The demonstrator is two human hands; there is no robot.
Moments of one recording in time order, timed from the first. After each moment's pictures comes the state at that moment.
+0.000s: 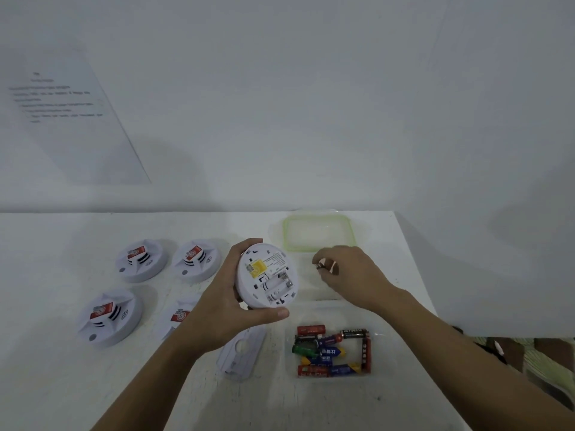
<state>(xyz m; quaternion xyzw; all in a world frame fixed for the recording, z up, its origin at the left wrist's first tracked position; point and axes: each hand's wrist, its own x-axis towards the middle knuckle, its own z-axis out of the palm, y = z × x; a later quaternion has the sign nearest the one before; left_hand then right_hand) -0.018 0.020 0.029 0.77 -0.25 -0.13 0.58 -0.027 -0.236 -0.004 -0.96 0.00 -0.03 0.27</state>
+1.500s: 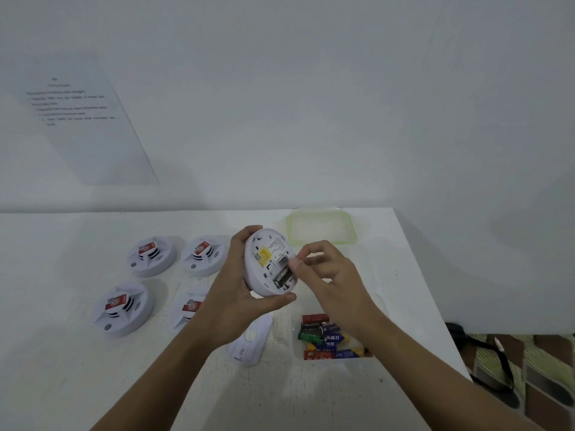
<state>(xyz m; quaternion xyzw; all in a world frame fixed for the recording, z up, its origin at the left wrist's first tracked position) -0.035 0.016 0.041 0.75 -0.26 -0.08 0.60 -0.079 -0.161 0.028 -0.77 0.03 -0.11 0.62</state>
